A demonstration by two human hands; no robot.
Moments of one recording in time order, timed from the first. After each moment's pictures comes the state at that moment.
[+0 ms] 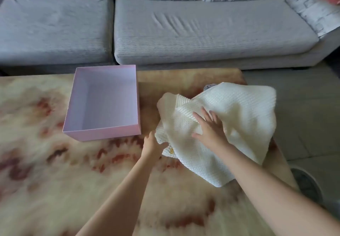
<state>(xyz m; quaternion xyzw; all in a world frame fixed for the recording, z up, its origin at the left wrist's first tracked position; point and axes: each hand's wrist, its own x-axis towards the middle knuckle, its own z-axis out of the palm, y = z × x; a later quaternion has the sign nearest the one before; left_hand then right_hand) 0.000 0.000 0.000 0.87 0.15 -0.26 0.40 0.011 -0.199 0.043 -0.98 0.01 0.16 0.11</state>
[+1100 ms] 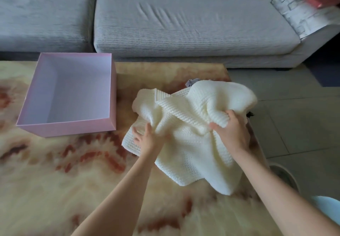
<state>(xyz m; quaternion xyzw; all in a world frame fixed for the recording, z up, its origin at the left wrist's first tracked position) -0.004 -0.082 -0.020 0.82 0.25 -0.23 0.47 -0.020 -0.300 0.044 -0.94 0.25 -0.03 0.21</state>
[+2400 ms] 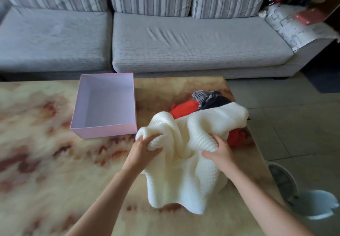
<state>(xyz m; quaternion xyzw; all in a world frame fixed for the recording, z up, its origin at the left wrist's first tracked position) -0.070 0.031 0.074 0.89 -0.04 -0.09 0.45 -0.101 -0.221 0.106 -0.85 0.25 0.09 0.46</state>
